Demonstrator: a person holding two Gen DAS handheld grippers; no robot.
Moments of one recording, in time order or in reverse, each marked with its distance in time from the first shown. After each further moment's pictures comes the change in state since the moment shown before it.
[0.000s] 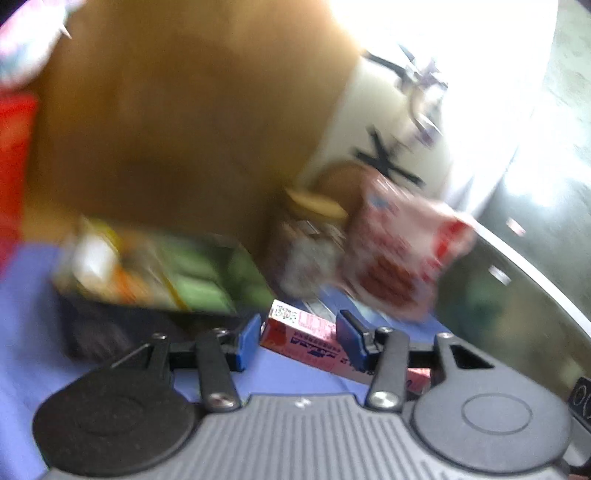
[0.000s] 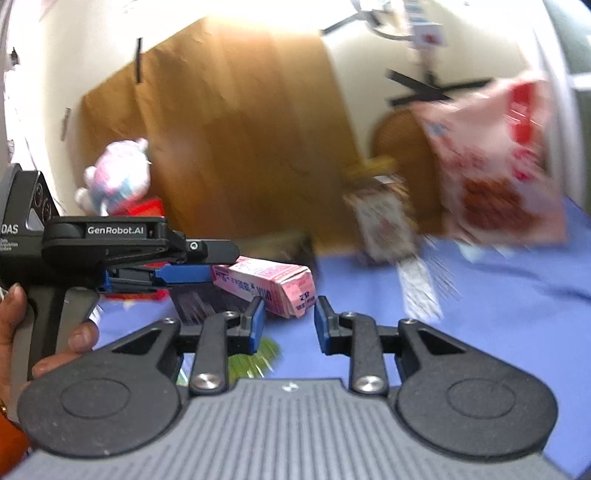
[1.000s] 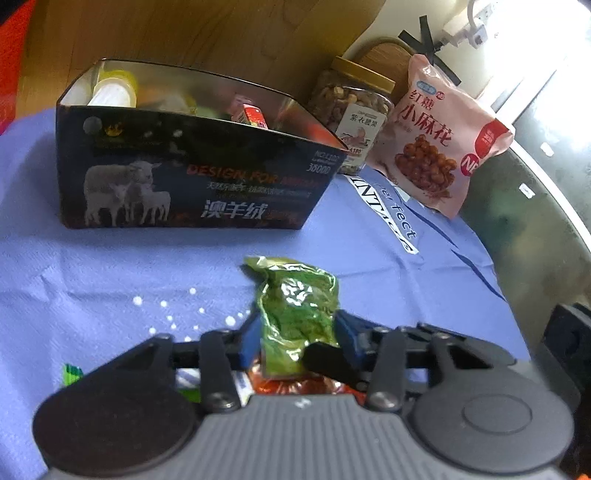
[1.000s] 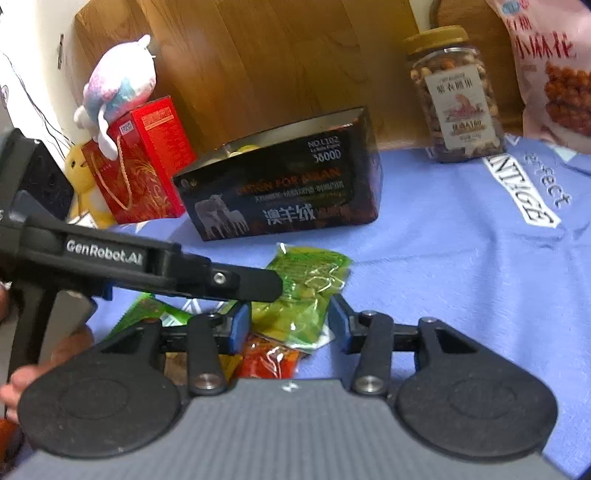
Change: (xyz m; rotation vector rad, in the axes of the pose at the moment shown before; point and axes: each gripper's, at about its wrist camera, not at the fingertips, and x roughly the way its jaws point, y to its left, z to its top) left arm 0.042 0.049 -0.076 -0.060 0.365 -0.046; right arm 0.070 0.020 -0.063 -0.002 0.293 0.046
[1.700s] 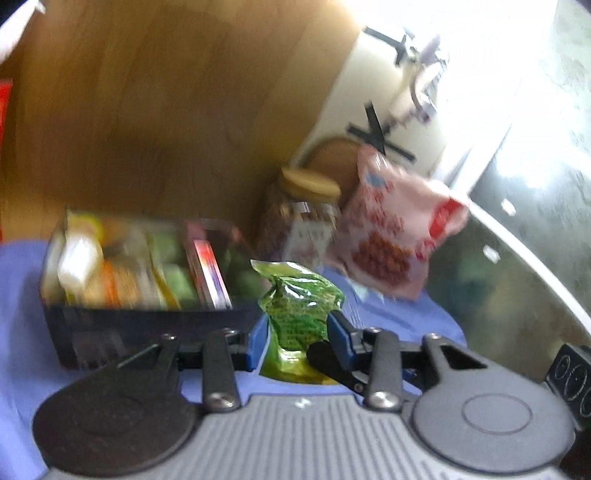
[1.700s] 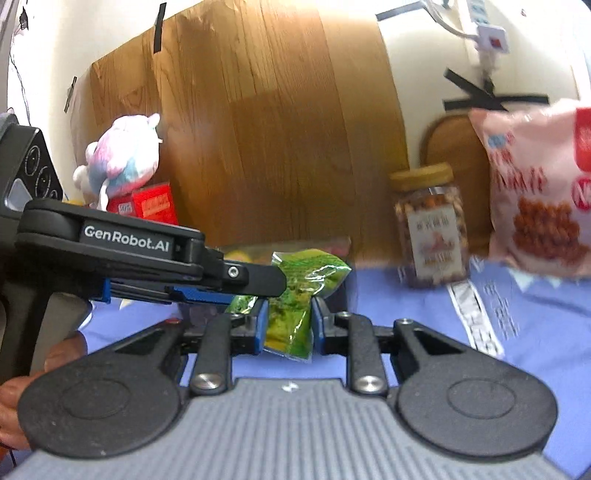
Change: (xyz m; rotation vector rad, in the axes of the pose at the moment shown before) left arm -0.052 -0.045 0.070 0.091 -0.253 -0.024; right arm -0.026 0.008 0.071 -0.077 -0.285 -0.100
